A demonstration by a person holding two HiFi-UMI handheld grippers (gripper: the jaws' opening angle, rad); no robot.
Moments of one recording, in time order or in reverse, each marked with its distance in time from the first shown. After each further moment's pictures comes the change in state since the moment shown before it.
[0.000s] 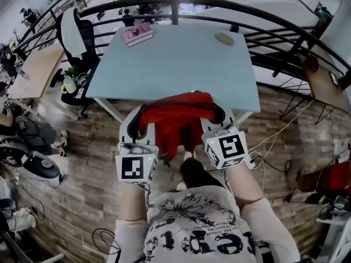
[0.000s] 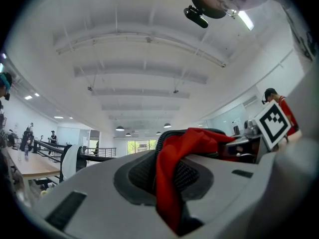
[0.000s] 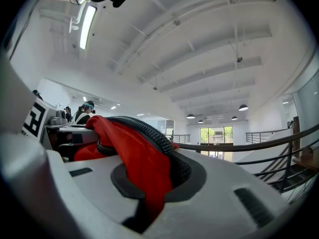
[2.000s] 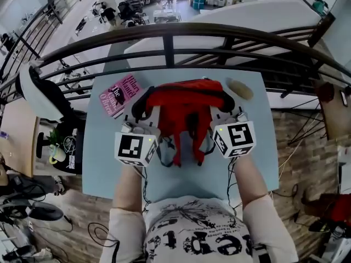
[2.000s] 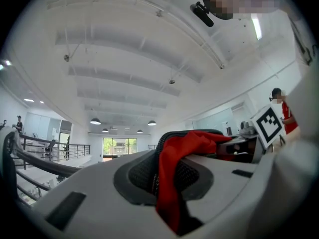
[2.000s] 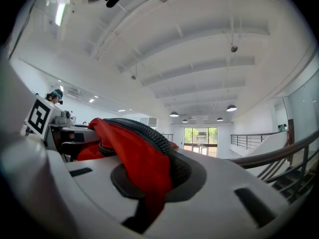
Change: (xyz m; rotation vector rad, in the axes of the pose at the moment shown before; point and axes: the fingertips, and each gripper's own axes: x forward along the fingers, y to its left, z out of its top) left arm 0.612 0.245 -0.138 -0.053 -0.005 -0.273; right arm 0.557 -0.312 -0.065 -0.021 0.024 -0.191
